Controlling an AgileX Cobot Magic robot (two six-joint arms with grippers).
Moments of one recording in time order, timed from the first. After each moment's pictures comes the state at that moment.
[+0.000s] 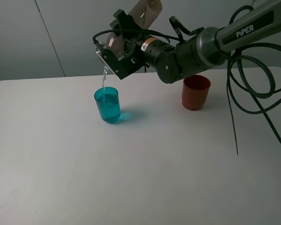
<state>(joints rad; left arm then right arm) 0.01 0.00 -0.51 0.01 1.09 -0.02 0.64 2.13 -1.28 0.10 -0.68 -2.09</state>
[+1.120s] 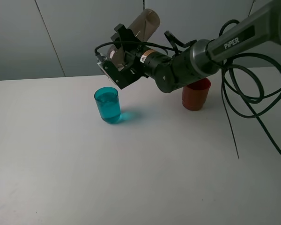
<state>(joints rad) 0.01 0.00 -0.51 0.01 1.09 -0.02 0.64 2.17 -1.28 0.09 -0.68 -1.99</state>
